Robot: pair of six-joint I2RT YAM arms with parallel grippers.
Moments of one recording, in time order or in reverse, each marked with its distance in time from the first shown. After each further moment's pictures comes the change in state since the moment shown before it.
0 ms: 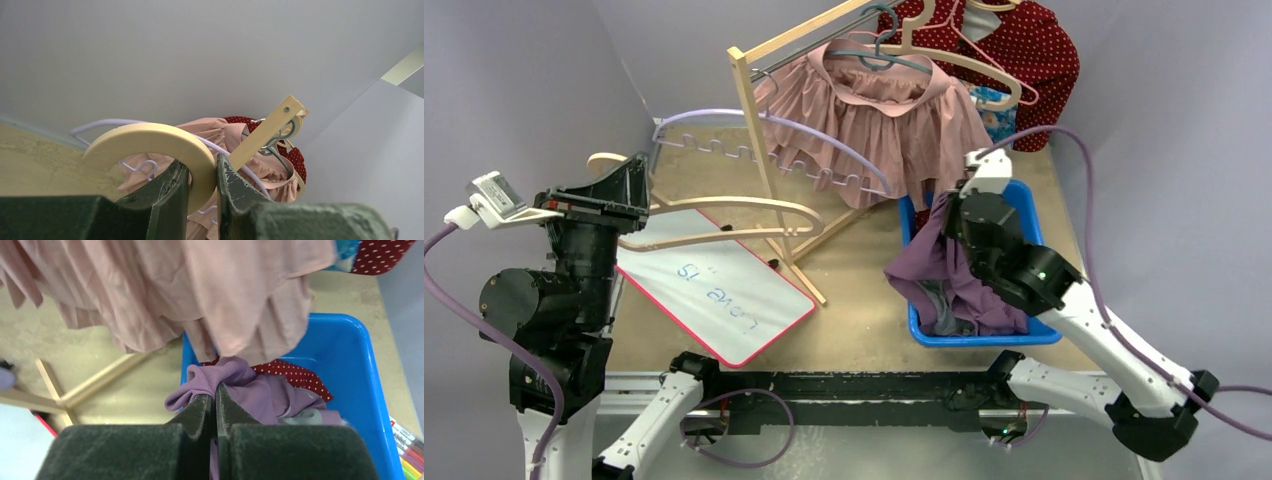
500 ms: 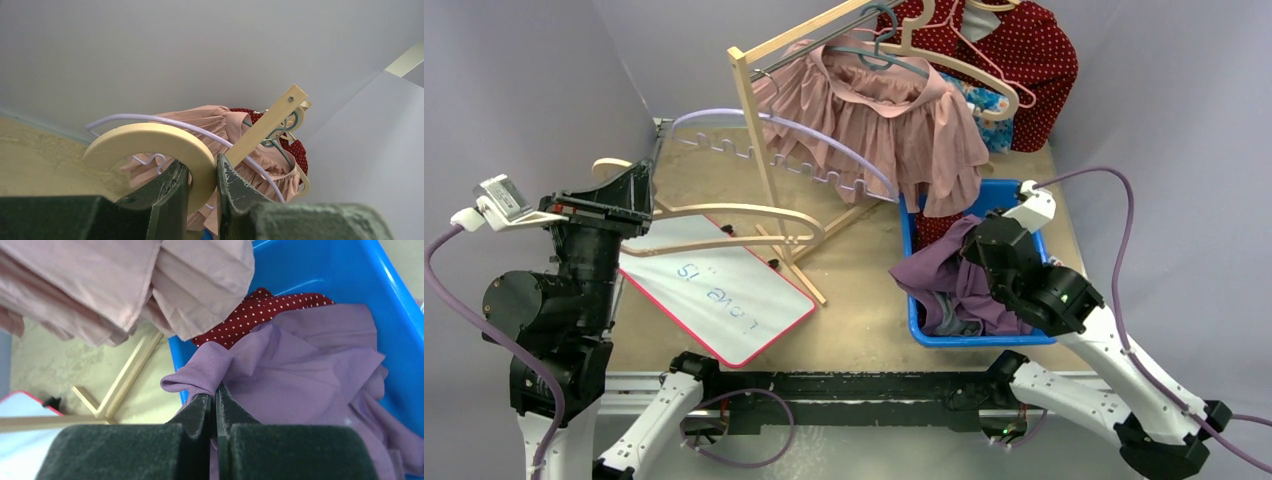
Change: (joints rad) left arm 0.000 -0.016 -0.014 -0.024 0.018 0.002; right arm -0.064 -0.179 -0.115 -0.225 0.010 0.494
